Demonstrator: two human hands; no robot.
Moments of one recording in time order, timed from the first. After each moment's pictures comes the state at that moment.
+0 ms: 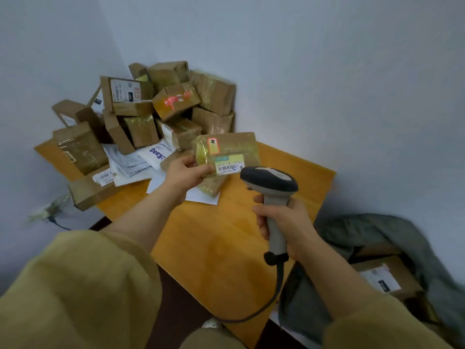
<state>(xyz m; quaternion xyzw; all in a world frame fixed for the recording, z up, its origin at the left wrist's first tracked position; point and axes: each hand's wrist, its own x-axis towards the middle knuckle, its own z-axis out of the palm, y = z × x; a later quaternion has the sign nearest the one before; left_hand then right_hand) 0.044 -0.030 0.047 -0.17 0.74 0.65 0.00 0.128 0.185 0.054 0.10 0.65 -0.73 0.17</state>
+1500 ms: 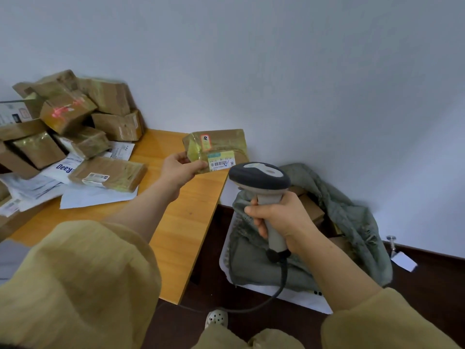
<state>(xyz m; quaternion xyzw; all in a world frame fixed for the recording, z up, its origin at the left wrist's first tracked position) 0.102 0.206 0.036 -0.09 0.80 0.59 0.09 0.262 0.393 0.055 0.16 0.67 -0.72 0.08</state>
